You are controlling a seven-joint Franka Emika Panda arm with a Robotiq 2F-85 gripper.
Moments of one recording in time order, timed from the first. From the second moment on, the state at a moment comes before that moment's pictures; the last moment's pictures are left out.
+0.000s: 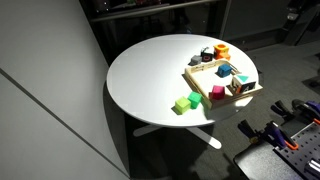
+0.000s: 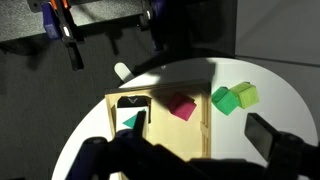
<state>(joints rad) -0.03 -0.72 0.00 -2.64 0.22 1.88 0.13</state>
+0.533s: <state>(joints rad) -0.04 -0.48 0.01 -2.56 0.11 1.93 0.13</state>
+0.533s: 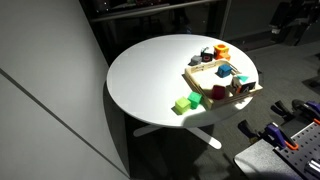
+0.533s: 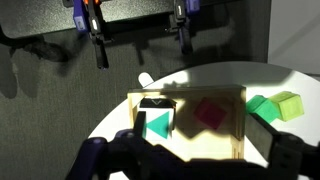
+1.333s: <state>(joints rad) -0.04 -0.37 0.06 -2.57 0.05 2.14 0.17</state>
